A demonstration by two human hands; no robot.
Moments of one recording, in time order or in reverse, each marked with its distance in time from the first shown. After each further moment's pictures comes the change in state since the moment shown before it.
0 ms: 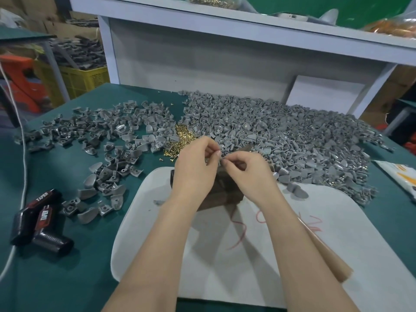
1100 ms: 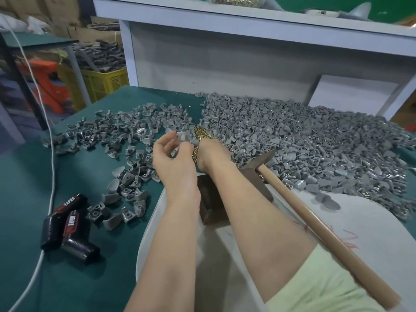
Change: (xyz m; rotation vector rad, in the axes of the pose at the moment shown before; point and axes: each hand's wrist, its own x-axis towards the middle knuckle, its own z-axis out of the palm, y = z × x) left_hand 0.018 -0.019 -0.030 -0.909 0.572 -0.457; right_hand 0.093 -0.044 0.106 -0.681 -0.302 0.089
